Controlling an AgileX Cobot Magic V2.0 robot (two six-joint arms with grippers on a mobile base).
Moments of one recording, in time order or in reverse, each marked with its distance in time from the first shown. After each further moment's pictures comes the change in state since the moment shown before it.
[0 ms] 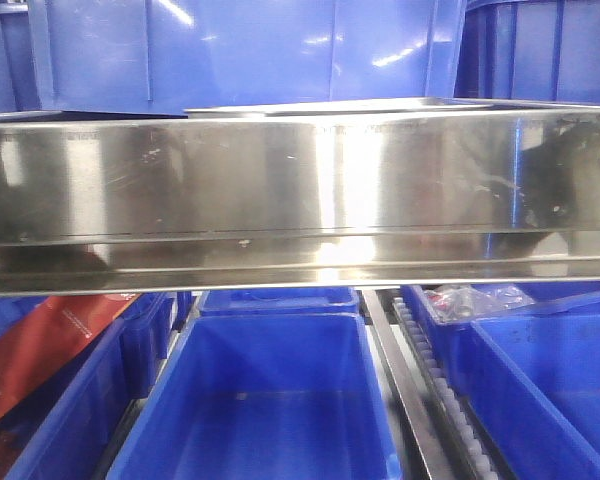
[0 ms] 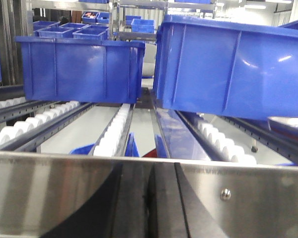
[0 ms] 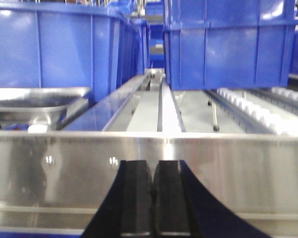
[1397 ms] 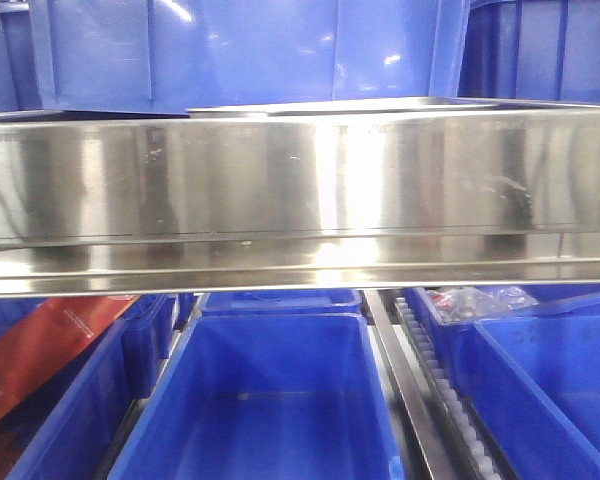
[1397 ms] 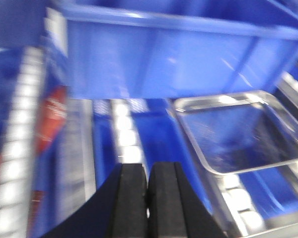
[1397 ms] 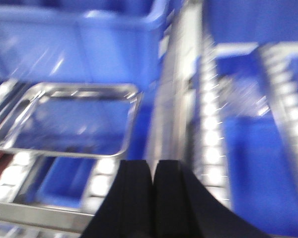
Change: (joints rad) left arm -0.109 1.053 -1.352 -0.337 0.961 0.209; right arm 0.000 0.949 -1.375 0.174 1.026 -0.046
